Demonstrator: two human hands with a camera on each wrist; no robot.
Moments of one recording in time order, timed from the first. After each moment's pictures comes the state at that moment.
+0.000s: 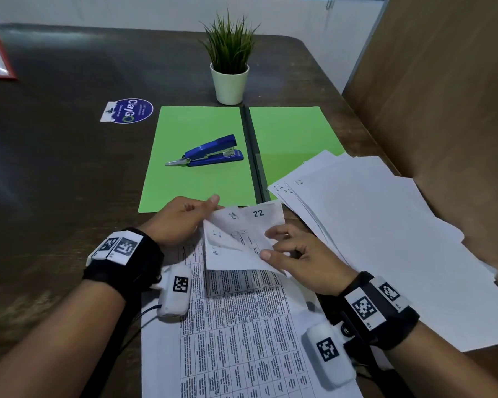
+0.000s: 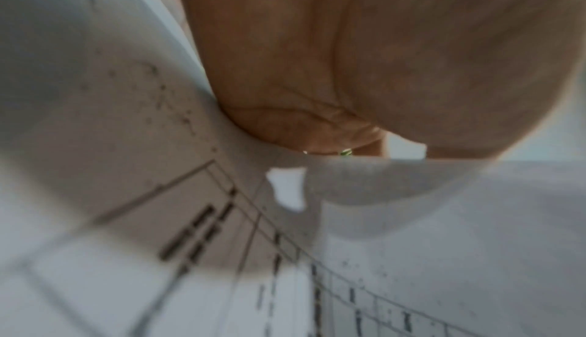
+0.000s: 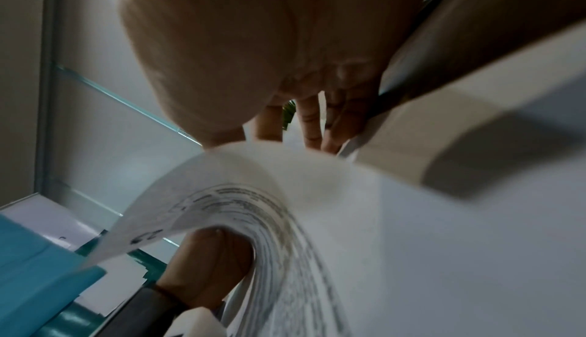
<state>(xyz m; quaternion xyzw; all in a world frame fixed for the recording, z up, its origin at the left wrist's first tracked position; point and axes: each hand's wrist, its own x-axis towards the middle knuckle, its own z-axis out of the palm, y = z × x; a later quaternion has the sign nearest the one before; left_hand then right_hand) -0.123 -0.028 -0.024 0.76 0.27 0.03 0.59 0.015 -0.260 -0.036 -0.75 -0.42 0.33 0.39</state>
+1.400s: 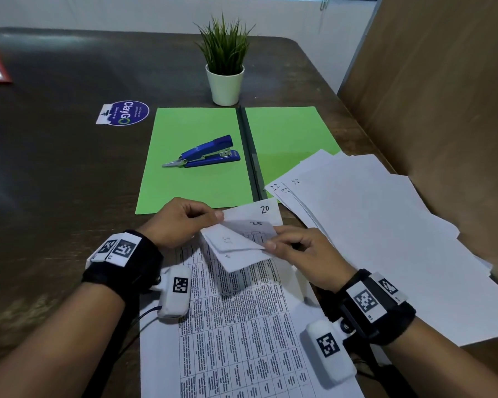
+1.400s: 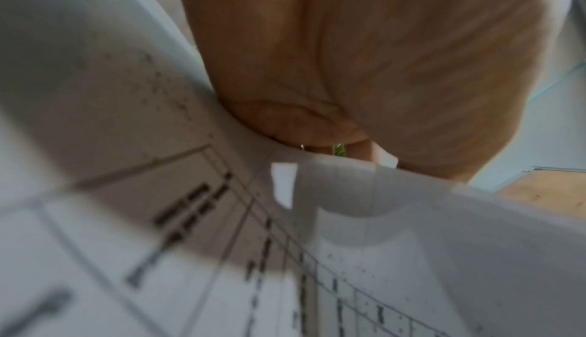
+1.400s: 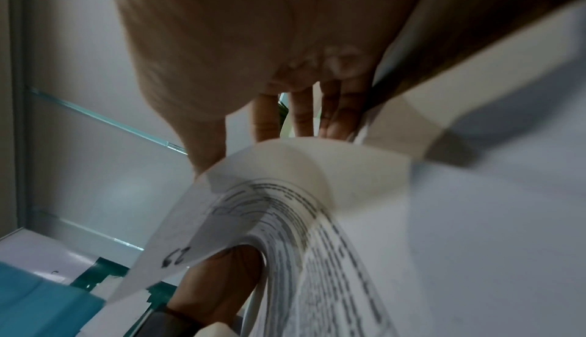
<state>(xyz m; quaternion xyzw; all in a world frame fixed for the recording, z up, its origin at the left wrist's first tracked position) -0.118 -0.025 -0.036 0.76 0.25 0.07 0.60 0.018 -0.261 -0.044 -0.68 -0.37 0.33 0.55</state>
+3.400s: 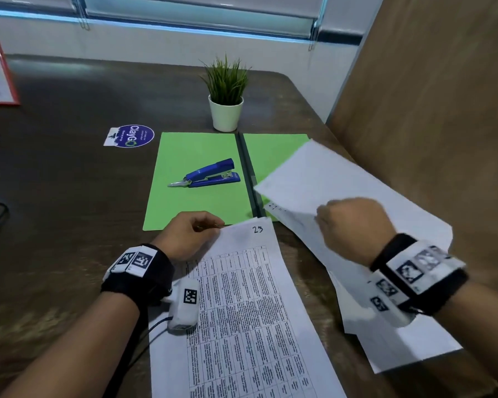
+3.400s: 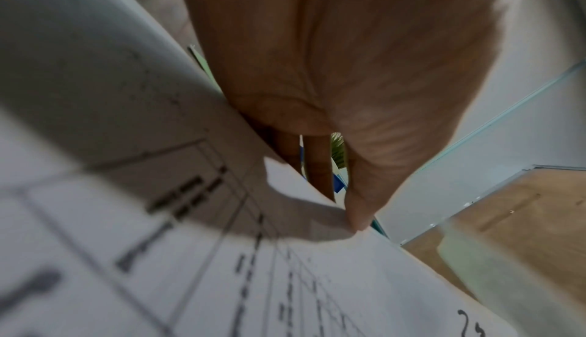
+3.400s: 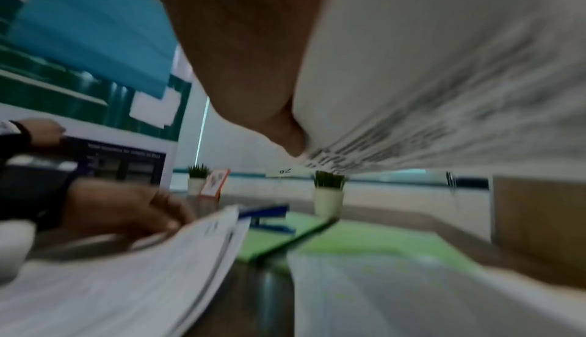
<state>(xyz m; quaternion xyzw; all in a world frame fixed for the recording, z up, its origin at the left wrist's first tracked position) -0.120 -0.026 -0.032 0.79 0.28 0.10 0.53 0.058 -0.274 0.055 -0.85 -0.51 -0.13 -0.08</state>
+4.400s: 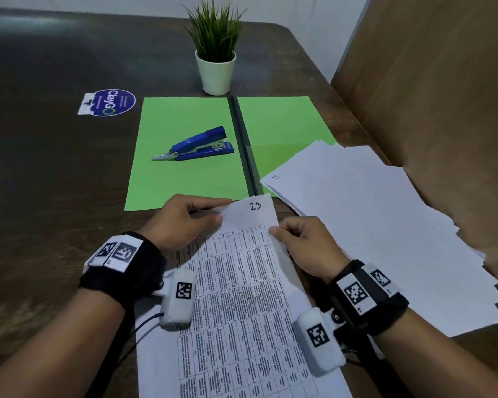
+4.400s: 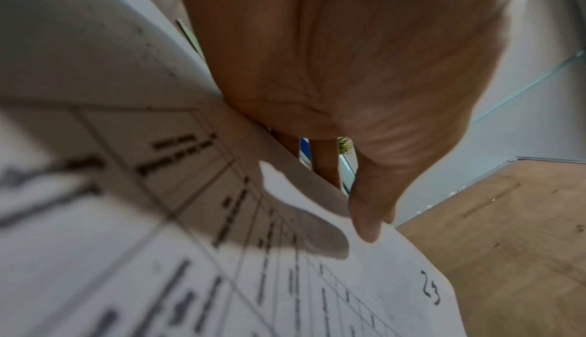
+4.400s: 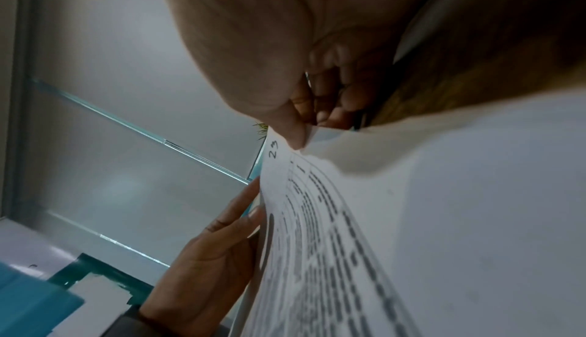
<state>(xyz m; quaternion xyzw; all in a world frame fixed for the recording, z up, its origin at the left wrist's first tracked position) -0.116 -0.039 -0.036 0.76 0.23 0.08 0.60 0.030 -0.251 -0.056 -0.80 -0.31 0.26 0.45</state>
